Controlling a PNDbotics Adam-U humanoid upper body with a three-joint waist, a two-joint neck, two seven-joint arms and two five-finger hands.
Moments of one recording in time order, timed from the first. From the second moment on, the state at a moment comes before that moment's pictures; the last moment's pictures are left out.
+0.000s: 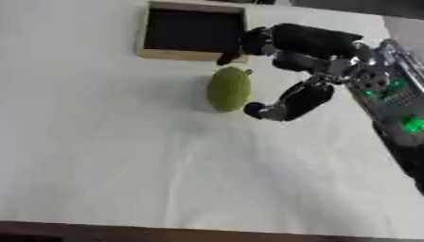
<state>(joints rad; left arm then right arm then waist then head) -0.21 0.40 0.37 -1.98 0.07 -0.33 0.01 -0.57 -0.73 0.23 -1.87 0.44 -0.18 0.61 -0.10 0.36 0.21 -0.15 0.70</state>
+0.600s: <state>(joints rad) -0.21 0.40 0.37 -1.98 0.08 -0.33 0.00 -0.62 -0.65 0.26 -1.75 0.61 -0.19 0.56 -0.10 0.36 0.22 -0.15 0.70</state>
